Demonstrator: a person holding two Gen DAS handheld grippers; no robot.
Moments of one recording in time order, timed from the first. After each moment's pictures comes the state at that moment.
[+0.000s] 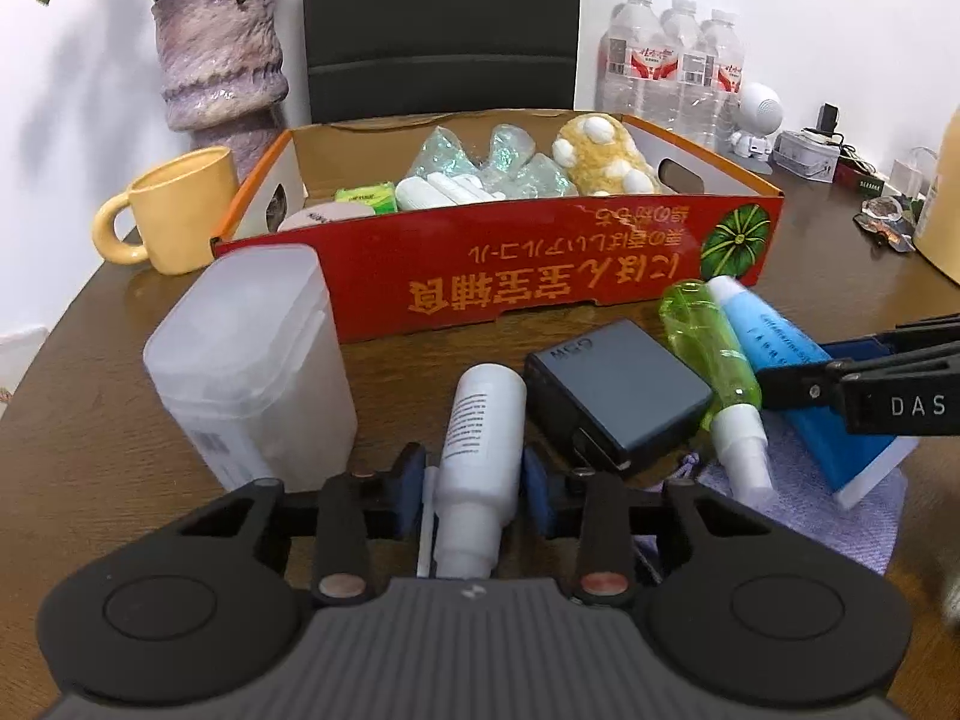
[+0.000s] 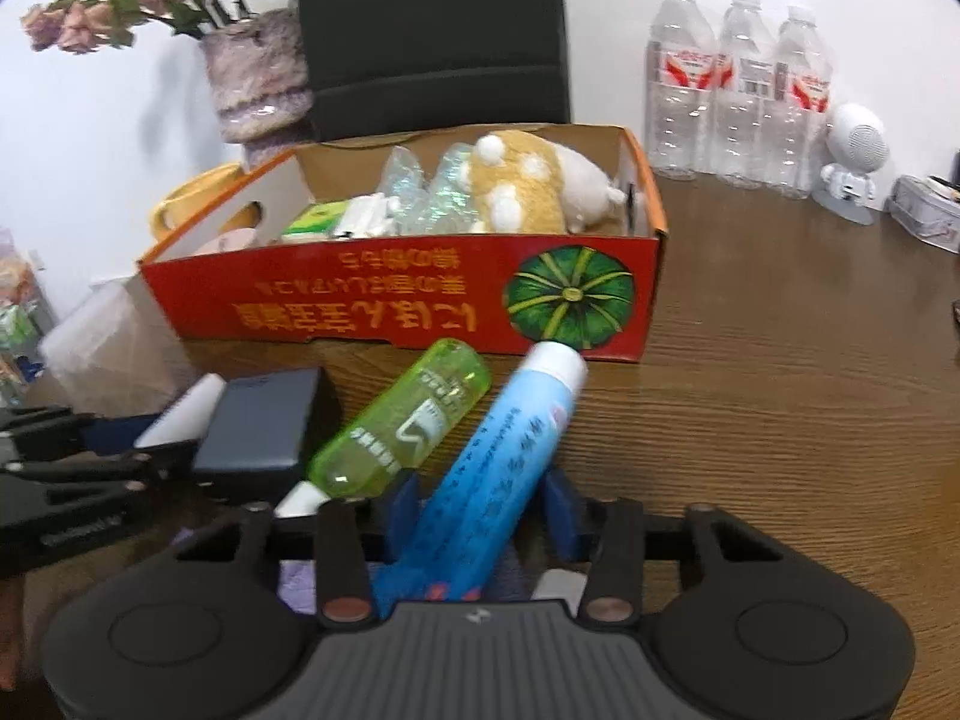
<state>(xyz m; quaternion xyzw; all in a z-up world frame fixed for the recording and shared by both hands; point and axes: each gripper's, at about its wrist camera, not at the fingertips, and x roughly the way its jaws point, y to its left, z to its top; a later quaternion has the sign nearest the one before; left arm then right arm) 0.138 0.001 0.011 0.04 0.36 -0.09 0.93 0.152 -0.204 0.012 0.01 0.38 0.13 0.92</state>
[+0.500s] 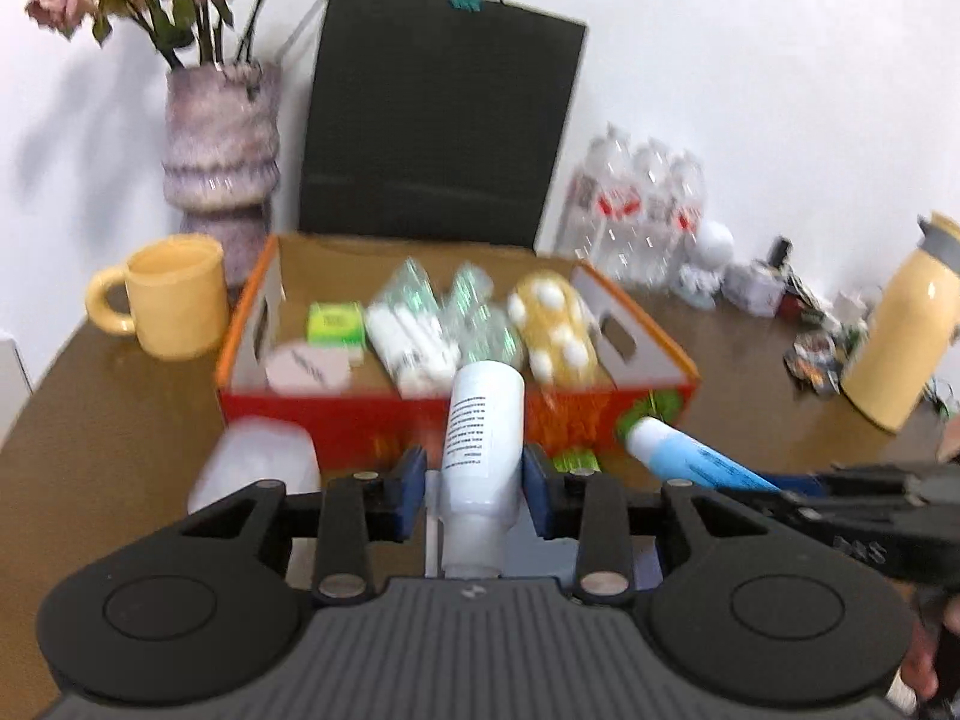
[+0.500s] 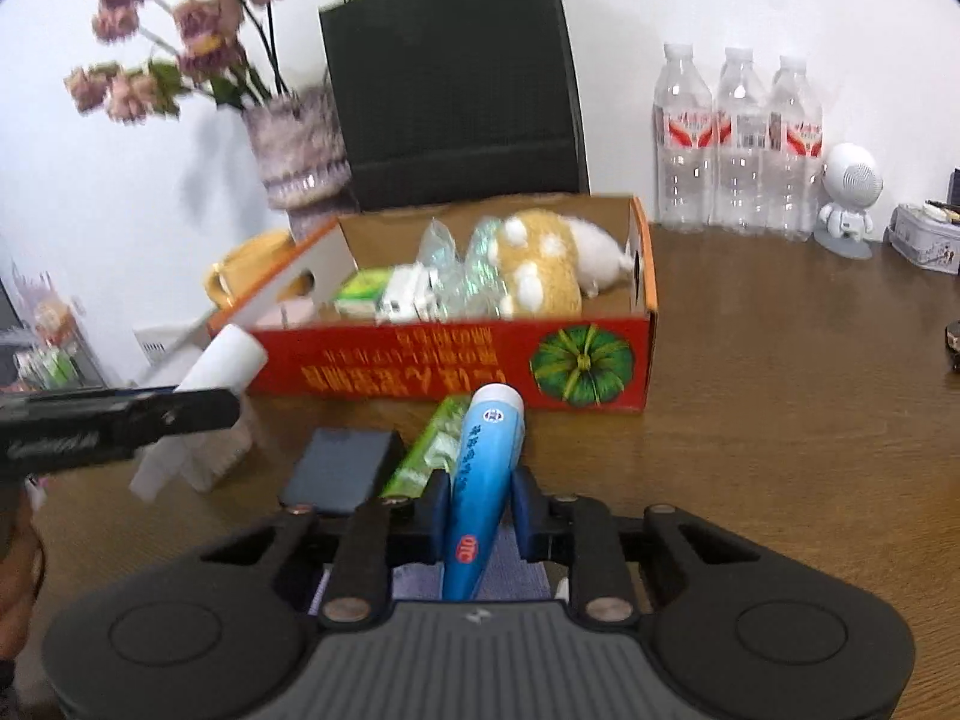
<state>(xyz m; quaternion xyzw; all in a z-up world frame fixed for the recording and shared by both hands) 0.144 0.015 0.097 -0.05 0.30 -0.13 0.95 0.127 -0.223 0.063 0.05 0.33 0.16 0.93</state>
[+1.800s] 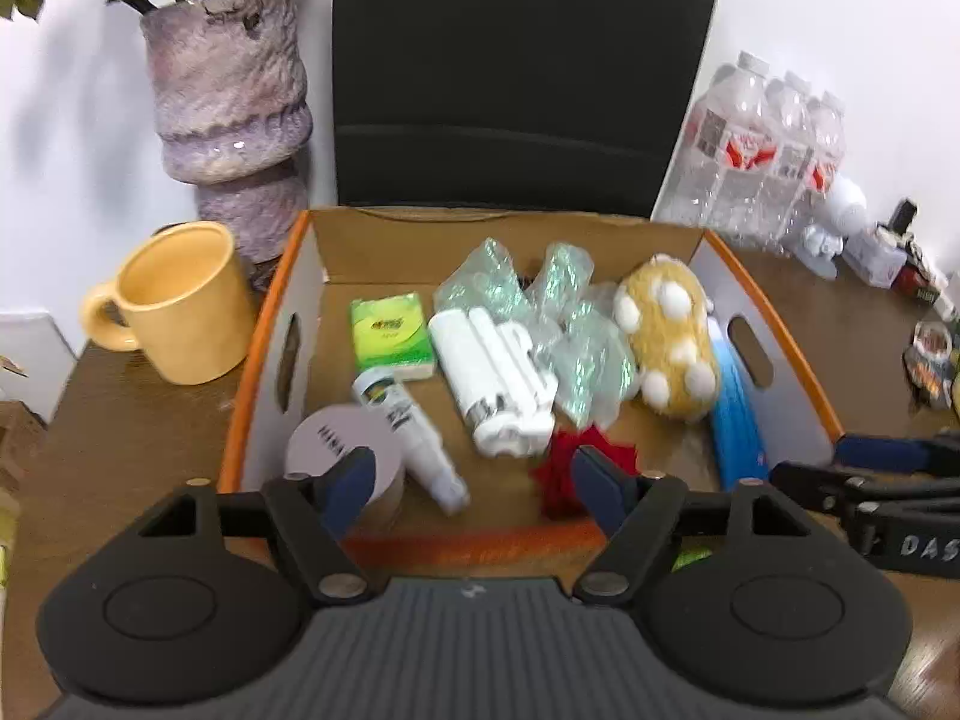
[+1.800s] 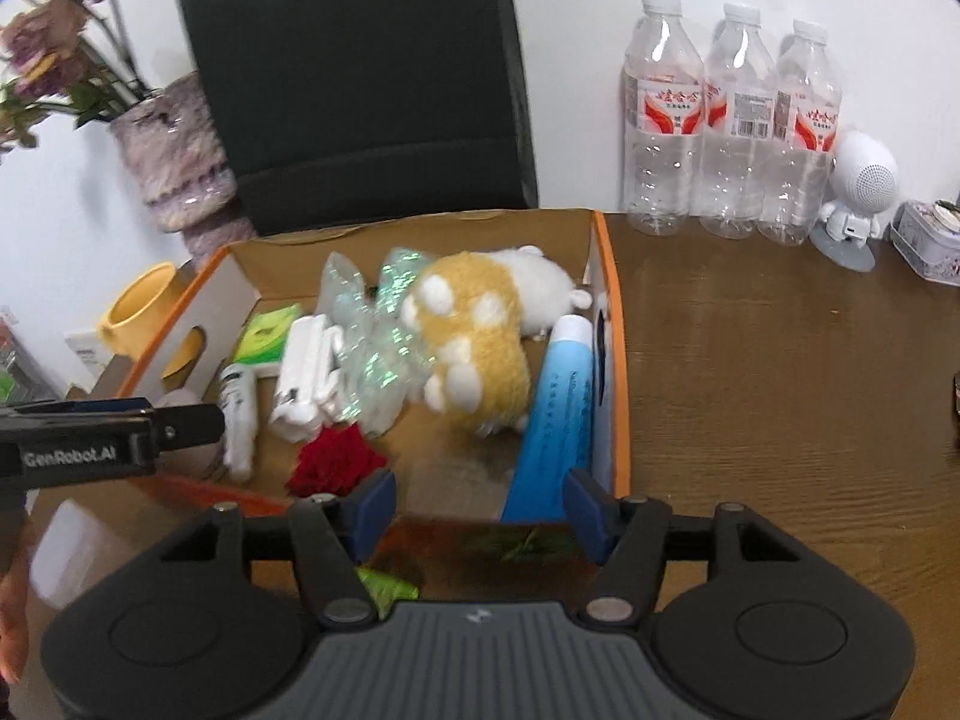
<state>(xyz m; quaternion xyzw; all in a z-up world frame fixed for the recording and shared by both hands) 0.265 0.004 0.102 -0.01 0.42 -0.05 0.91 0.259 -0.223 0.088 0.04 0.43 0.10 0.90</state>
